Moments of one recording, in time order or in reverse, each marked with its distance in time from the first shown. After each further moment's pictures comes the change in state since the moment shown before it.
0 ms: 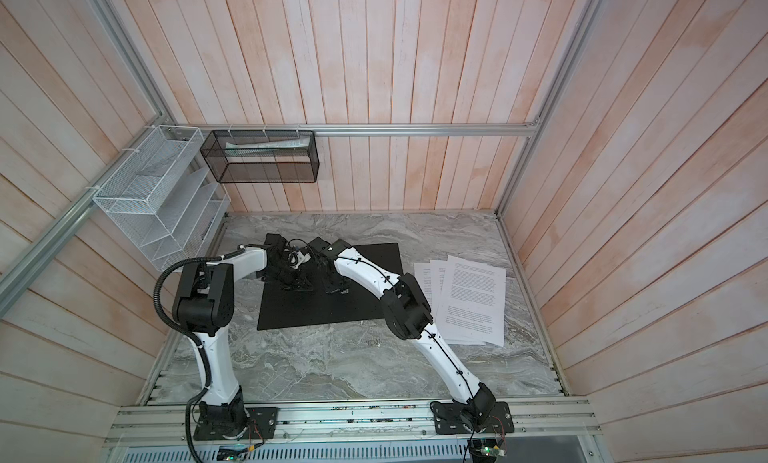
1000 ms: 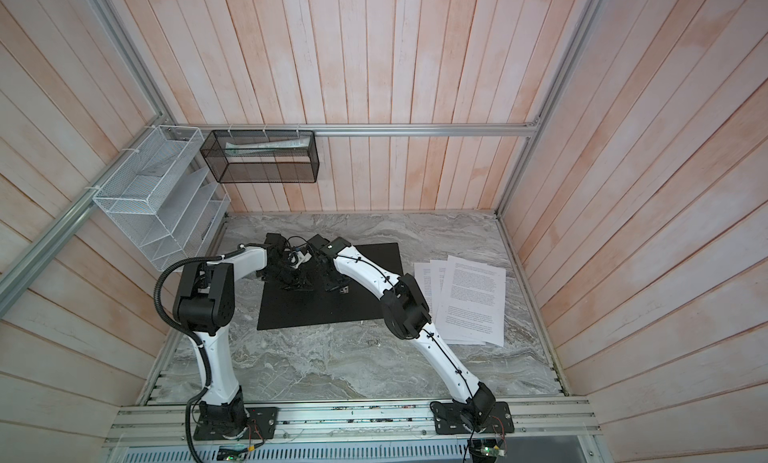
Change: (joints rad) left arm 0.000 0.007 0.012 -0.014 0.000 0.000; right arm -0.002 0.020 0.071 -0.022 0.018 -0.013
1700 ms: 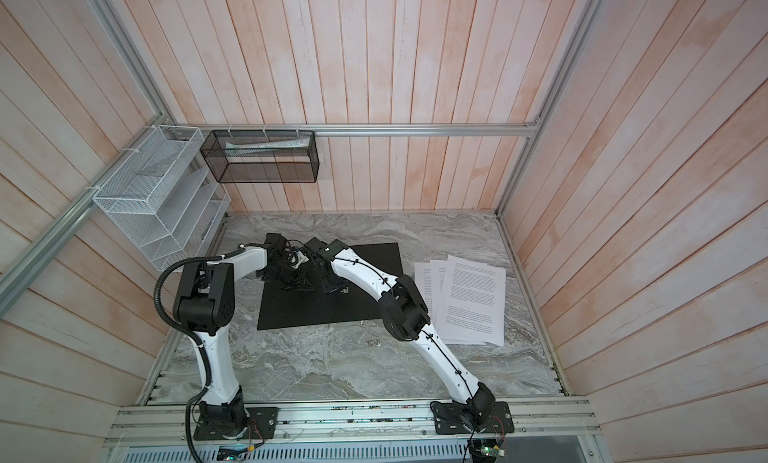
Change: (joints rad) left arm 0.000 0.000 0.001 -0.001 0.000 0.000; right arm 0.024 -0.003 -0.015 -0.004 0.035 0.005
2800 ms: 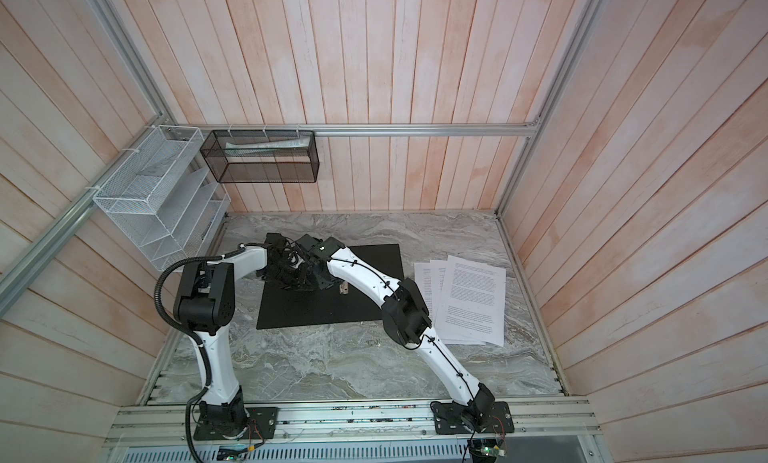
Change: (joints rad) left arm 0.000 0.005 0.009 -0.011 0.000 0.000; right arm 0.045 -0.079 0.028 -0.021 0.140 0.006
